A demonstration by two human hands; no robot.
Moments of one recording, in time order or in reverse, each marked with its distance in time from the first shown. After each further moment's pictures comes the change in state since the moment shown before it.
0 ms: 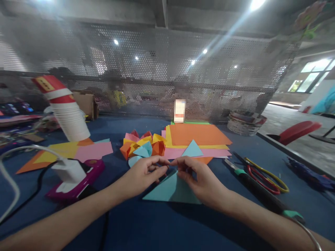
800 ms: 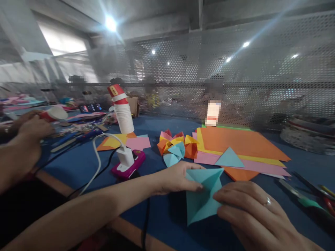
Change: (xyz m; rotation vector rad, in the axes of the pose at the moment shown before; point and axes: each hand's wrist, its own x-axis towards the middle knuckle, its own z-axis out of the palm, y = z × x) left_hand -0.005 0.003 -0.004 -0.569 -0.181 -0.143; right_hand -0.012 -0.033 -0.012 -0.554 0.158 -0.802
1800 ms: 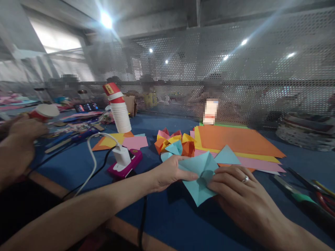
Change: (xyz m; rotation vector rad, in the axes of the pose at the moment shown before) left_hand 0.002 -0.002 -0.001 -0.157 0.162 0.036; right_hand -0.009 0.019 0.019 -0.033 -0.117 0.135
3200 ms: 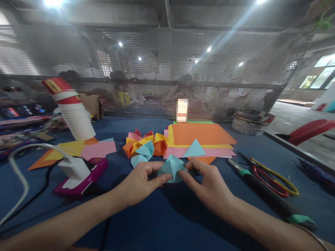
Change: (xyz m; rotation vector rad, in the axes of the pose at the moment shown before) left_hand -0.007 -0.008 0.009 0.665 -0.086 0.250; right_hand -0.009 -0.007 0.006 0.437 -0.025 0.792
